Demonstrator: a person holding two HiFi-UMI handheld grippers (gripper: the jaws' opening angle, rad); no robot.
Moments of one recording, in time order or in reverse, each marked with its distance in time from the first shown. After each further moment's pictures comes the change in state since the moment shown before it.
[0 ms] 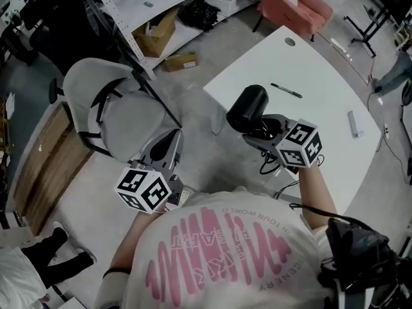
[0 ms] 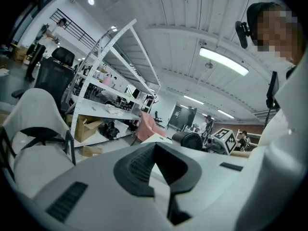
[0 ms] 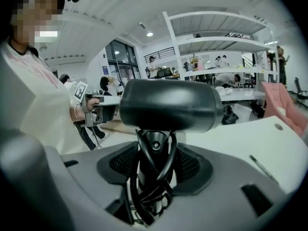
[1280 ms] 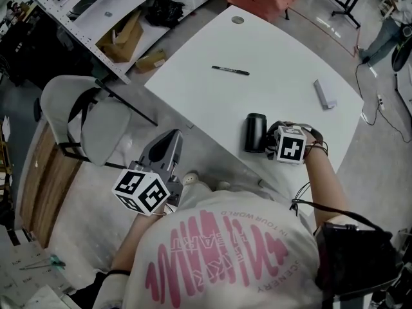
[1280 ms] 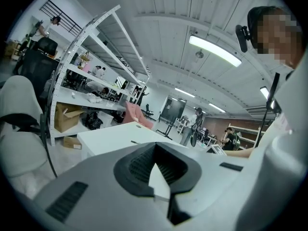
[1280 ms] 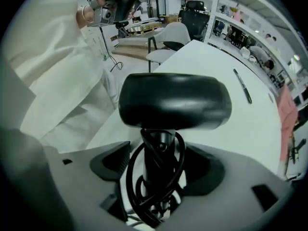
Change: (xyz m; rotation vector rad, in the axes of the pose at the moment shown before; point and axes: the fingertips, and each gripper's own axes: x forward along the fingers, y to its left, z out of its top) left arm 0.081 -0.146 -0.076 0.026 0.077 -0.098; right arm -0.140 -0.061 -0.276 -0.354 0.817 0.034
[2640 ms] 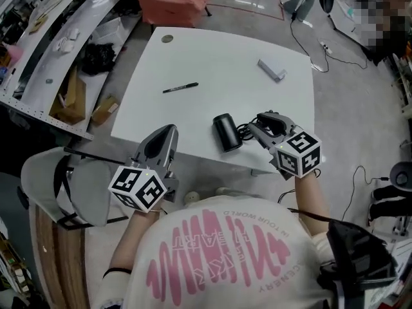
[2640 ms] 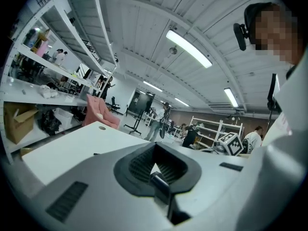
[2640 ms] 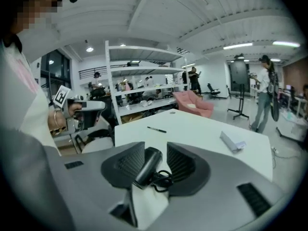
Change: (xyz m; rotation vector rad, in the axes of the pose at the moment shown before) left arm 0.076 -0.048 0.022 0.124 0.090 -0.428; right arm -0.154 -0.005 0.010 1.034 -0.881 -0.658
